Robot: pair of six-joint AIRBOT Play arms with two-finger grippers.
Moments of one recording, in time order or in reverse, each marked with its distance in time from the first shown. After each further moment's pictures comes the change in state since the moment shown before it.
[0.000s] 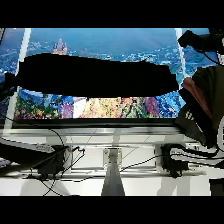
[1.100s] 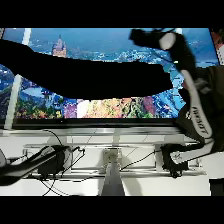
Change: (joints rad) left arm -0.141 0.619 0.076 0.361 -0.295 0.055; right arm 0.502 -0.283 0.159 0.084 -0.281 0.275
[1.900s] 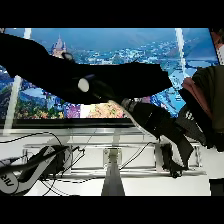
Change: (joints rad) left arm -0.004 0.198 0.000 -0.115 -0.214 -0.159; right arm 0.608 -0.442 0.379 0.227 -0.064 0.125
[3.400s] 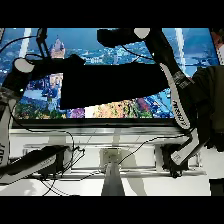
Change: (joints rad) left arm -0.607 -0.239 -0.195 0.092 0.152 -0.027; right arm -0.492 0.290 0.009 -0.161 0.419 -0.188
